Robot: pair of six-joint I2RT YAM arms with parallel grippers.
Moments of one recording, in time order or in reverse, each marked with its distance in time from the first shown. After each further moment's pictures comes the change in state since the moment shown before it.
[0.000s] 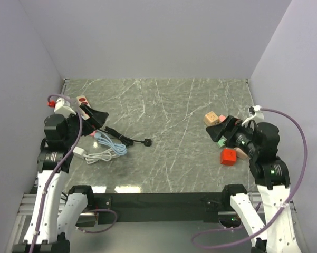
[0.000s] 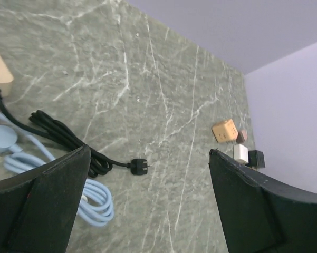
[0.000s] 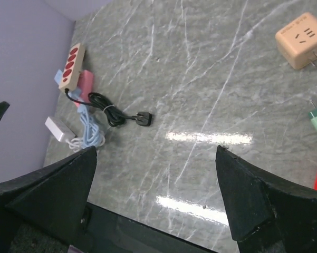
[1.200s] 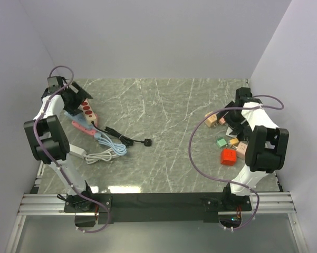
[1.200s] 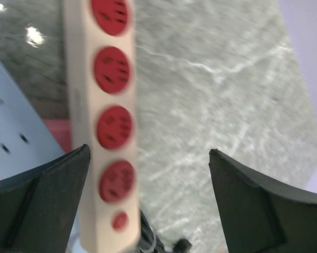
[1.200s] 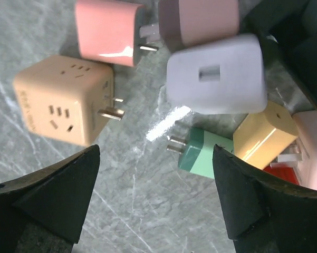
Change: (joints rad) left arm 0.283 1.164 0.618 -0.072 -0.012 0.013; right arm -0.212 1.067 0.263 -0.032 0.369 0.211
